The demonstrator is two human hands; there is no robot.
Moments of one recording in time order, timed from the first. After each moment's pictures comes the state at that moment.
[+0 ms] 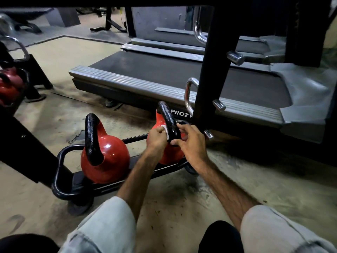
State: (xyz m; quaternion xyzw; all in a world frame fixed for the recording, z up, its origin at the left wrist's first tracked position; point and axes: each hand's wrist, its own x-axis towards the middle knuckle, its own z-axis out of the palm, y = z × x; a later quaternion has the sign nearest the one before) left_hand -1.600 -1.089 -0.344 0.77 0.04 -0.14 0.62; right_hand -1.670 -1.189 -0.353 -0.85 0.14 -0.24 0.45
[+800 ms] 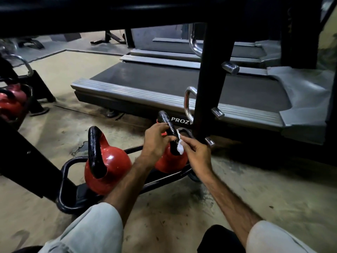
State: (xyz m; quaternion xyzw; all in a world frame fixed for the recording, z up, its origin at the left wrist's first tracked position) left_hand -1.596 -1.075 -0.304 0.87 -0.22 0.05 0.45; right_hand -1.670 -1.197 -0.374 -0.76 0.15 -0.26 0.58
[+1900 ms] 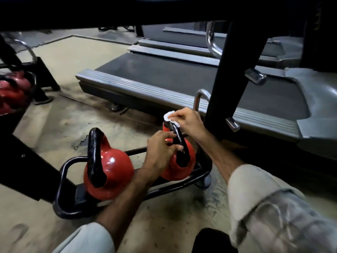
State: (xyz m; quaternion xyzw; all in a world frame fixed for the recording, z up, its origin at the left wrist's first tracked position) left_hand -1.585 -1.074 -0.305 0.85 -0.15 -0.01 0.51; right_hand -1.545 -1.225 -0.293 -0.90 -0.01 -0.17 0.40
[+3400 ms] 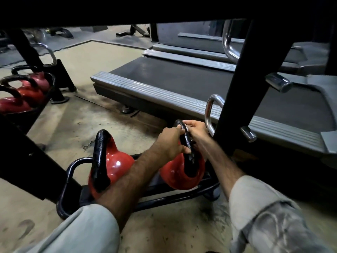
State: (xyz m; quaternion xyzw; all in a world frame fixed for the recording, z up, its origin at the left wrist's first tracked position) left_hand -1.534 -1.085 -0.287 0.94 -0.29 -0.06 0.17; right_hand -1.499 -1.226 -0.354 -0.69 0.18 -0.07 0.70
